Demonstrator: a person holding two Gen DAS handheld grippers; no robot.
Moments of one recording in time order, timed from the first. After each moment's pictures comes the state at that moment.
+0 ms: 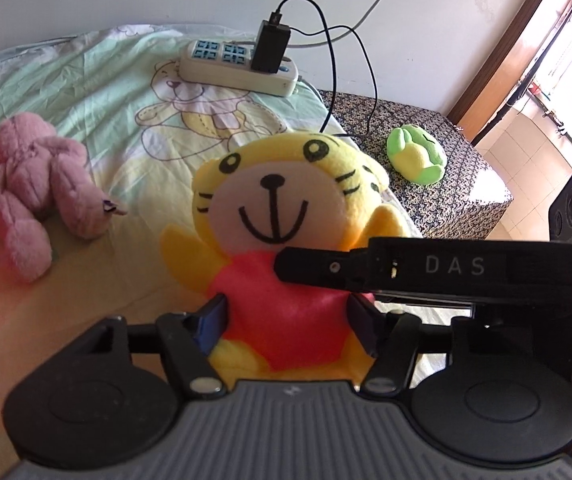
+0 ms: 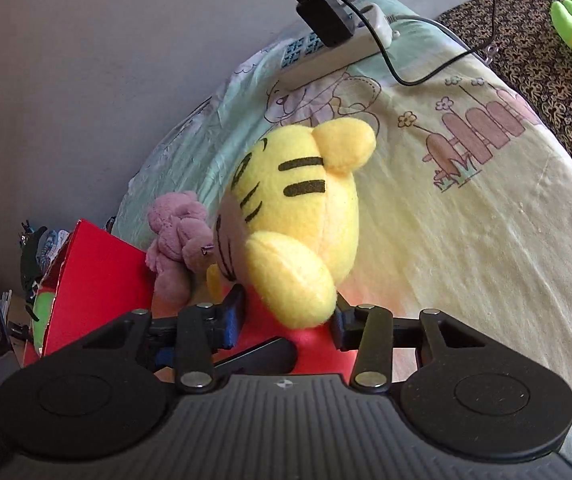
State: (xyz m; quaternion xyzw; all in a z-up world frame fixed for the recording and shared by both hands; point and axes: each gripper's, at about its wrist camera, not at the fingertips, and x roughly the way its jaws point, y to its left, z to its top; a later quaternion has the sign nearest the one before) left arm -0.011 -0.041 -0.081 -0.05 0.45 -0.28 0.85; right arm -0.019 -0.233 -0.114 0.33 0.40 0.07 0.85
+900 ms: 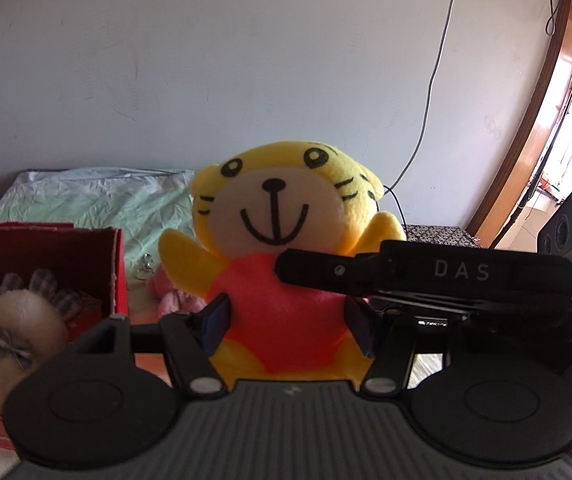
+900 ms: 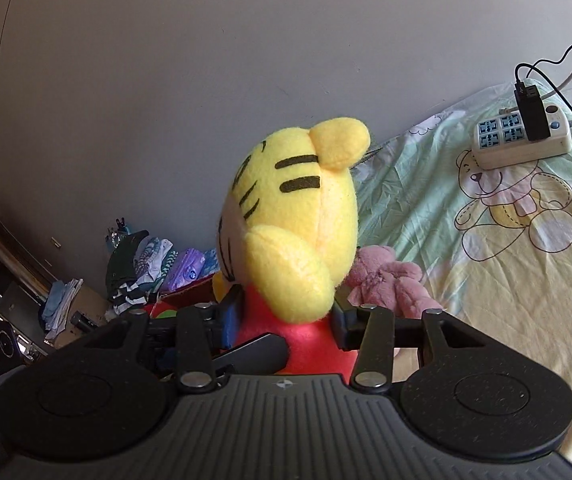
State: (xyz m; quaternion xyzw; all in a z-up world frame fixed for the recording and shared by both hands) left arm -0.055 0.100 0.043 -0.08 0.30 -0.23 0.92; right arm -0.001 -0.115 -0.007 0.30 0.29 0.18 0.89
